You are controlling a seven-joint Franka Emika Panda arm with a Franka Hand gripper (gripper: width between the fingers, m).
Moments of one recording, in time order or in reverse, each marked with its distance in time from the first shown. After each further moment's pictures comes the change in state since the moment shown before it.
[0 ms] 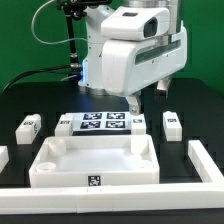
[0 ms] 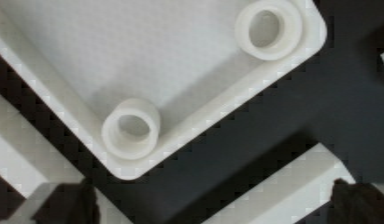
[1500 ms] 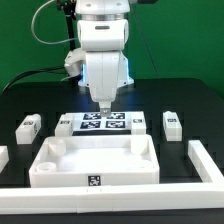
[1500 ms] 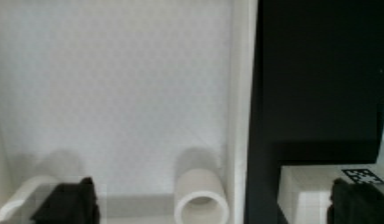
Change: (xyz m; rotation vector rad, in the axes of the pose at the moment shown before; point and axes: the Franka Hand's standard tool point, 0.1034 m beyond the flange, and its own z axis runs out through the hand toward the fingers) arm -0.093 -0.001 0.020 0.022 -0.010 -0.633
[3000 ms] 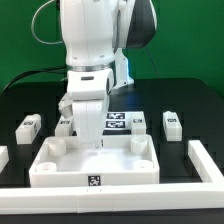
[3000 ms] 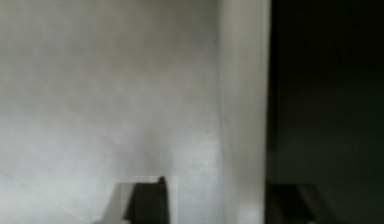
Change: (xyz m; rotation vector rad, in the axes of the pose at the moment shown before) arm -0.017 -0.014 0.085 -0.035 0.047 0.062
